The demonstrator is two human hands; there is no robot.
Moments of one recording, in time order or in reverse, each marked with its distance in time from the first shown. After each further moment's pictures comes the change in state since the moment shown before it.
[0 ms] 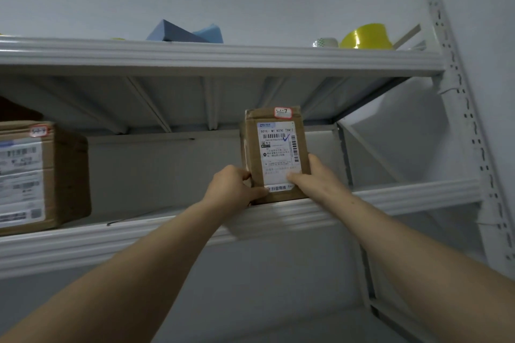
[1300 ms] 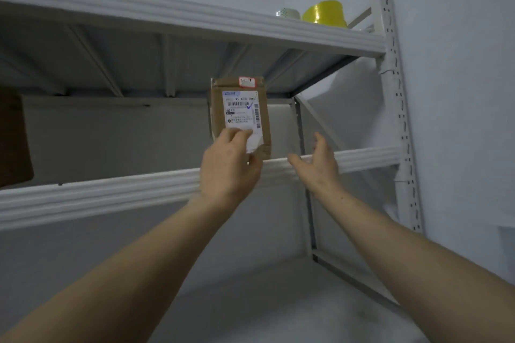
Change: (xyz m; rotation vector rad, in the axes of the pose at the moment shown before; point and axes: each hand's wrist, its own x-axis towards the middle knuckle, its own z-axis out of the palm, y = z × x) left_hand -0.065 0.037 0.039 0.050 0.380 0.407; right_hand -0.062 0.041 -0.030 -0.153 0.327 0.085
